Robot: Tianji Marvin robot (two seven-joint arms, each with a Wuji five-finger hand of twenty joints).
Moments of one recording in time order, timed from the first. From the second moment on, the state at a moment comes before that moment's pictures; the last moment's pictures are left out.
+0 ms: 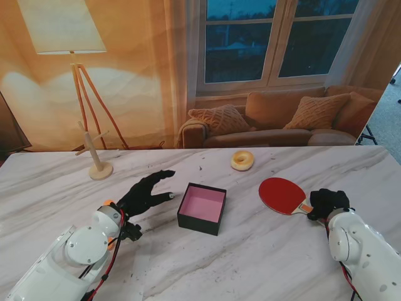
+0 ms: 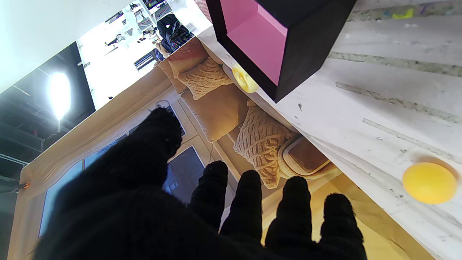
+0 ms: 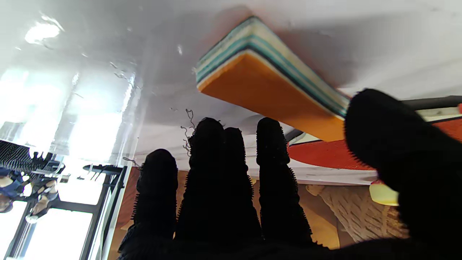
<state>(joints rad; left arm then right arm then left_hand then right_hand) 1.53 -1.11 -1.21 -1.60 0.24 -0.10 -0.11 -1.45 -1.02 1.33 -1.21 -1.04 0.17 0.03 0.70 -0.32 0.58 -0.07 0.31 0.12 0.16 0.36 0.24 0.11 0.19 0.31 0.16 0.21 0.11 0.39 -0.08 0.20 0.18 0.67 0.36 -0.82 1.21 -0.14 0.50 0.03 0.82 0.68 0.43 0.09 0.85 0.76 0.54 -0.08 1.13 0.76 0.11 0.01 1.29 1.01</state>
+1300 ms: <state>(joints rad) 1.53 -1.11 -1.20 -1.60 0.22 -0.08 -0.11 -1.40 -1.02 1.28 -1.11 -1.05 0.23 -0.07 0.70 -0.32 0.57 -0.07 0.31 0.12 0.16 0.36 0.24 0.11 0.19 0.31 0.16 0.21 0.11 0.39 -0.08 0.20 0.18 0.68 0.54 -0.87 1.28 -0.22 0.50 0.03 1.03 0.77 0.44 0.07 0.90 0.76 0.57 -0.10 1.13 0.70 0.15 0.01 1.29 0.91</state>
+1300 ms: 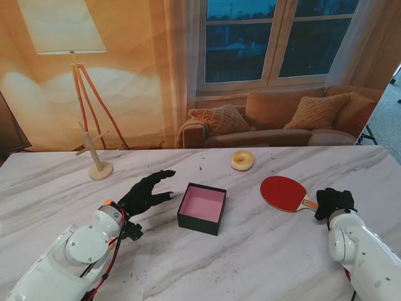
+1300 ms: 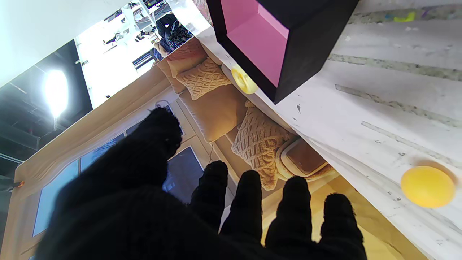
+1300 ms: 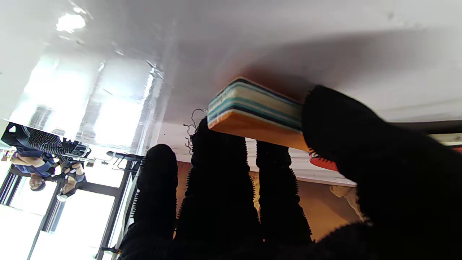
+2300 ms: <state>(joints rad) 1.53 -1.11 -1.20 -1.60 0.23 -0.08 -0.11 -1.40 -1.03 1.29 -1.11 -1.04 0.25 -0.09 0.70 -0.32 0.57 -0.07 0.31 0.12 0.16 0.36 0.24 0.11 0.19 0.31 0.16 0.21 0.11 0.39 -0.08 0.20 0.18 0.69 0.60 -0.88 1.29 -0.29 0.56 -0.02 1.10 0.61 0.46 0.07 0.89 0.72 0.57 -0.09 1.09 0.62 0.15 0.01 1.25 0.87</state>
